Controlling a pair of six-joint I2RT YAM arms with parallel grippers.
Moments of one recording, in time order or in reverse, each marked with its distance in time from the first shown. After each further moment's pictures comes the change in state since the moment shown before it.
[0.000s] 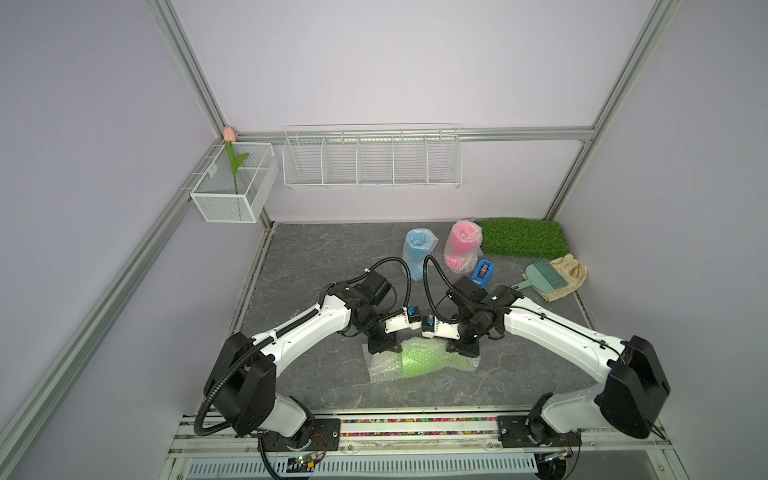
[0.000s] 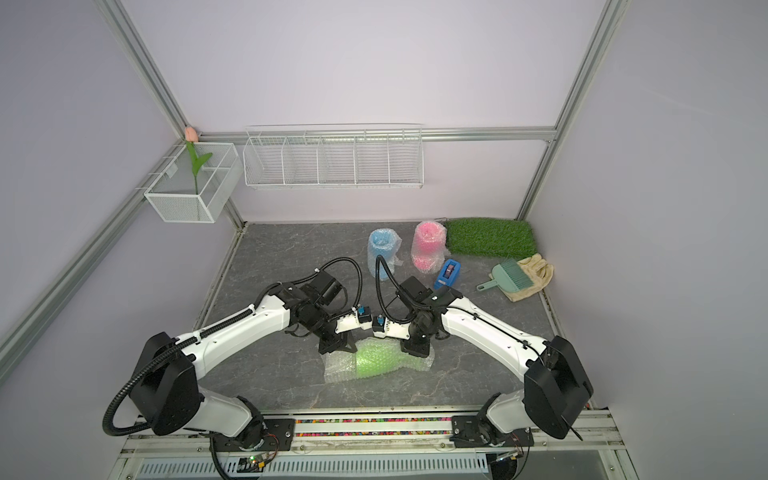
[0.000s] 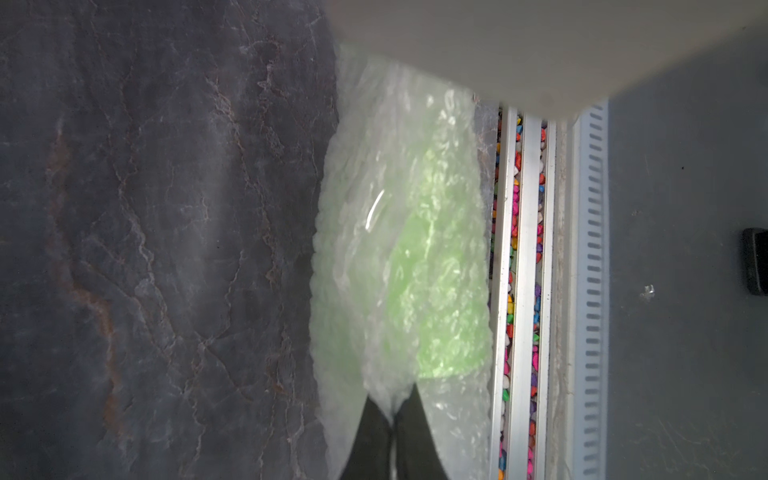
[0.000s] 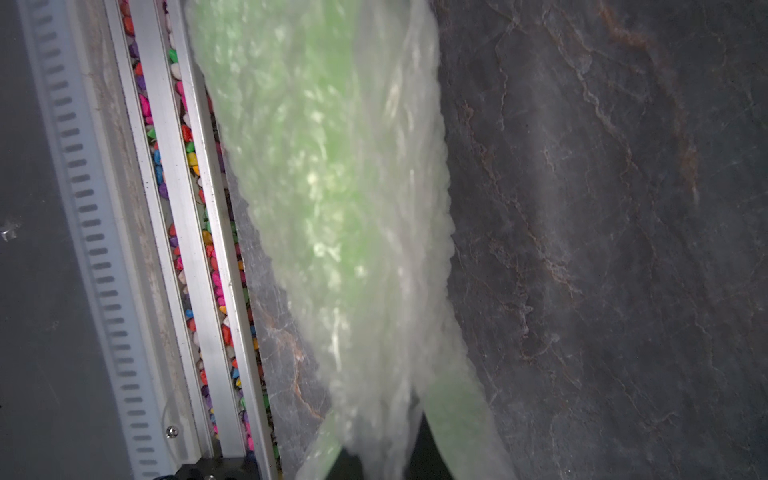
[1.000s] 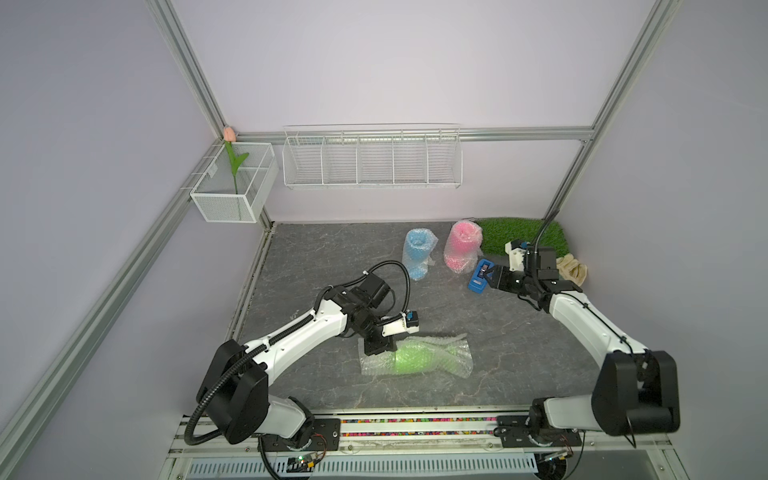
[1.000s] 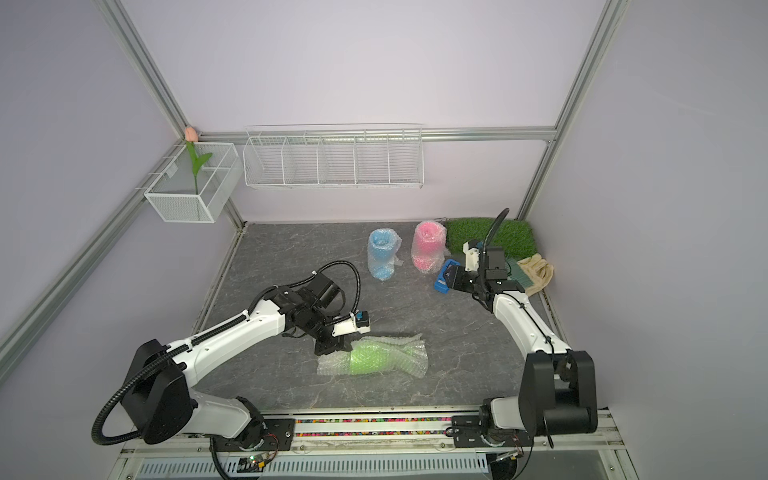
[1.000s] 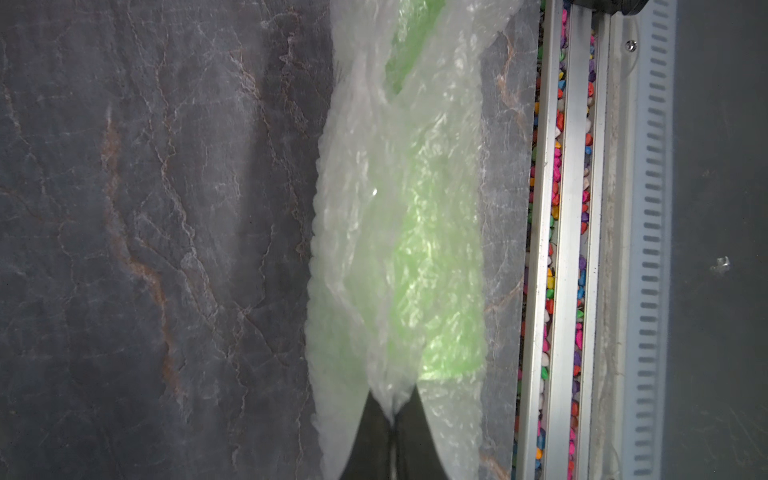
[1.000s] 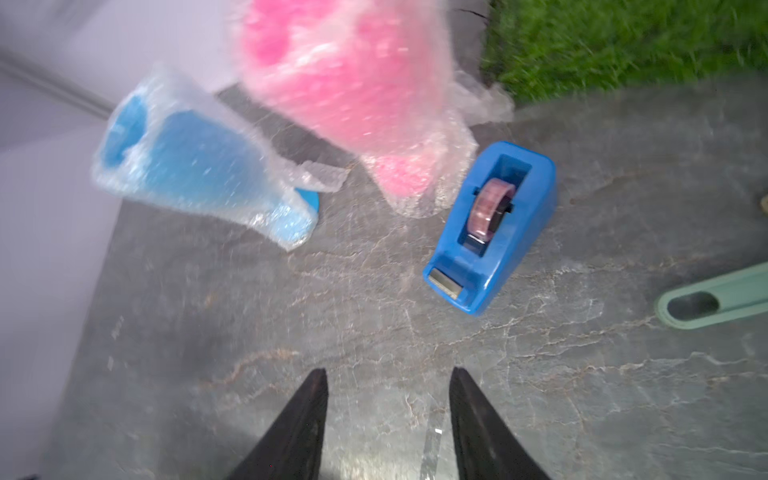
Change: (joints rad) left arm -0.013 -0.046 -0.030 0.014 -0.109 0.046; right arm -0.713 0.019 -0.130 0.722 -0.126 1.011
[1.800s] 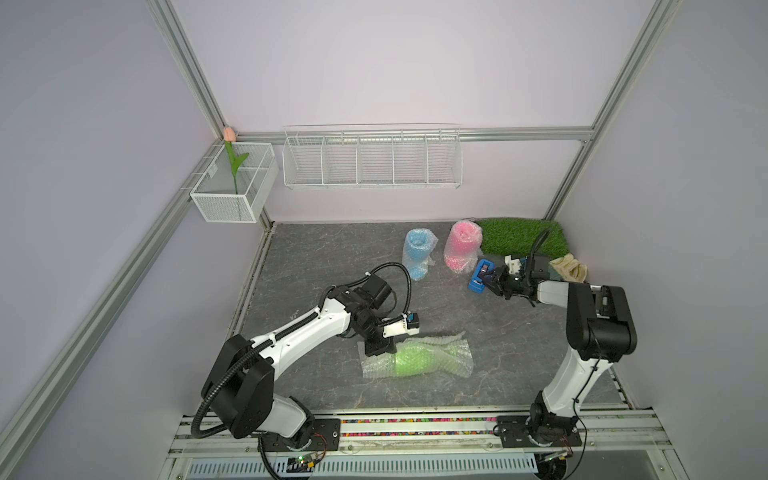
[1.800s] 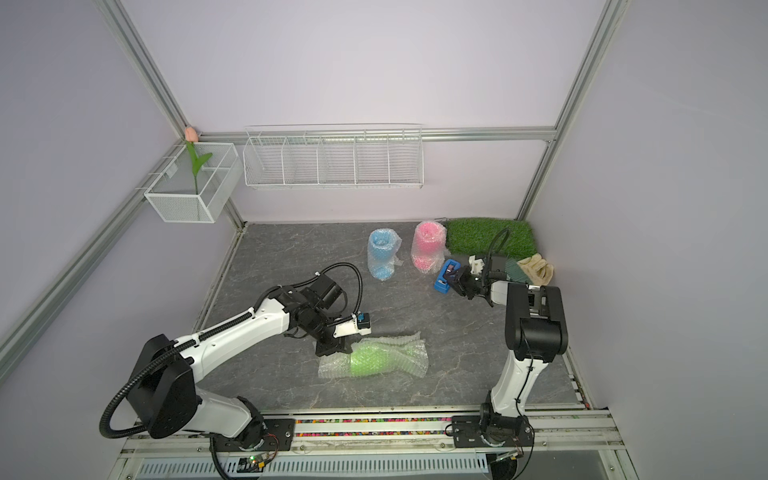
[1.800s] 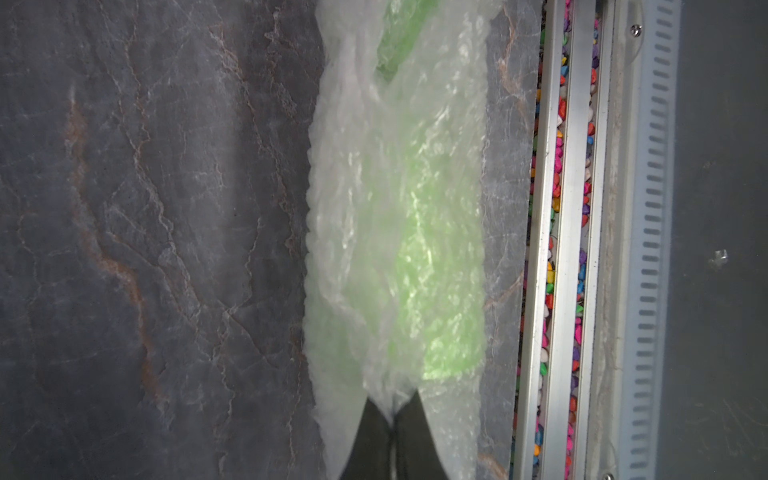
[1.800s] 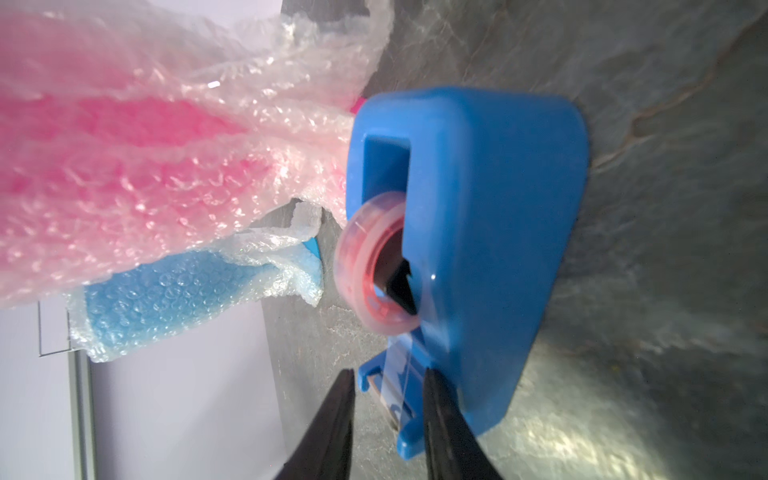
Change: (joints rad) left arm -0.002 0.032 0.000 -0.008 0.001 0.007; right arm -0.118 0.447 0.030 0.380 -0.373 0.406
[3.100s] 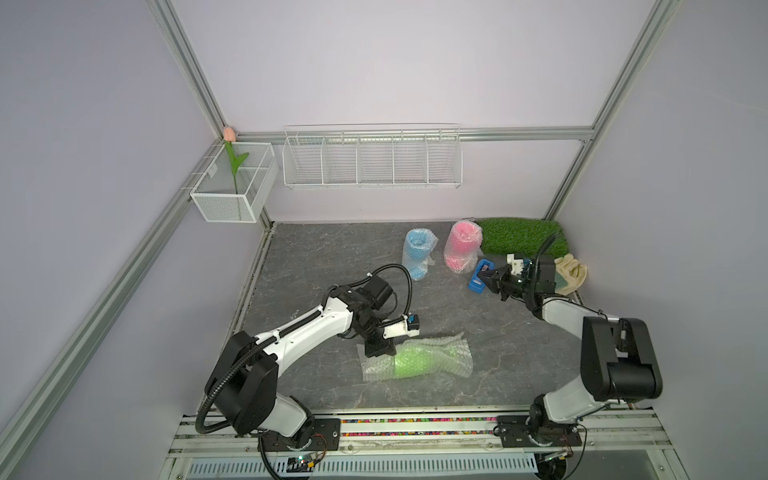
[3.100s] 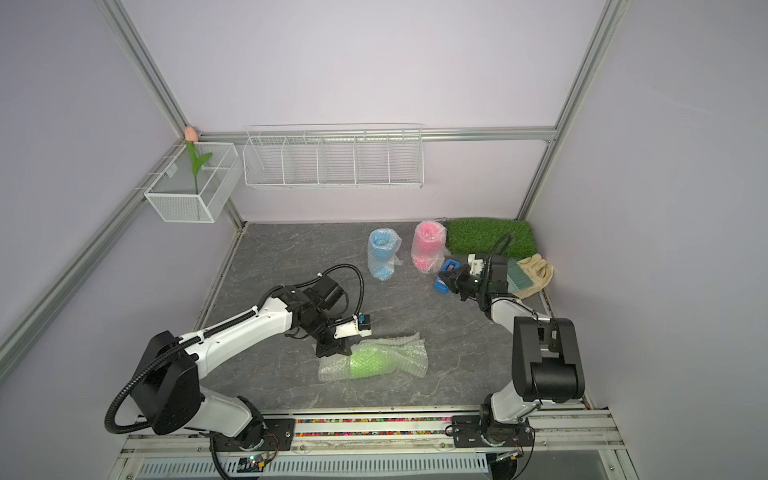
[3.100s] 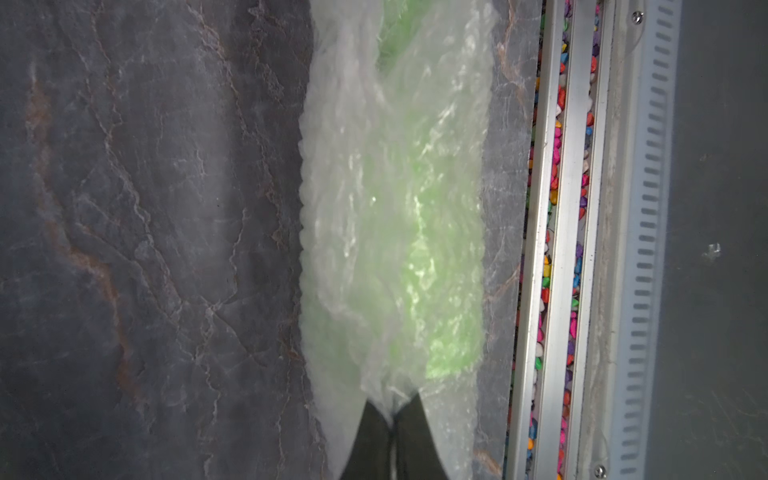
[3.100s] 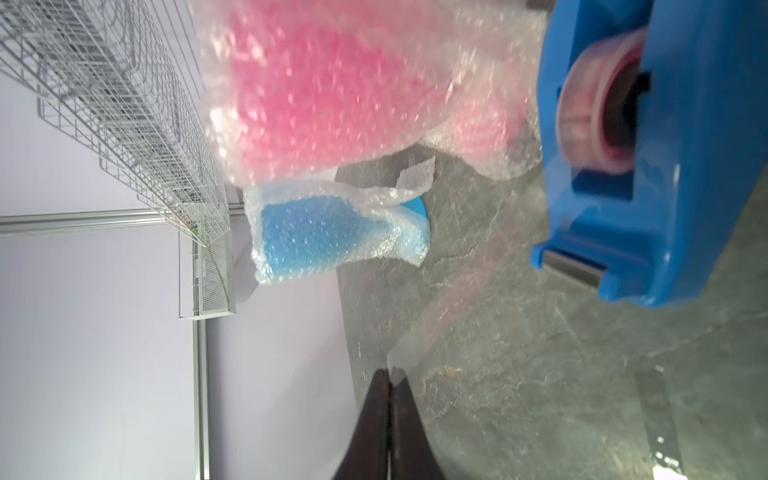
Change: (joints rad) left arm -0.003 0.019 0.002 -0.017 0.000 0.000; right arm 0.087 -0.362 -0.231 0.138 -0.004 0.295
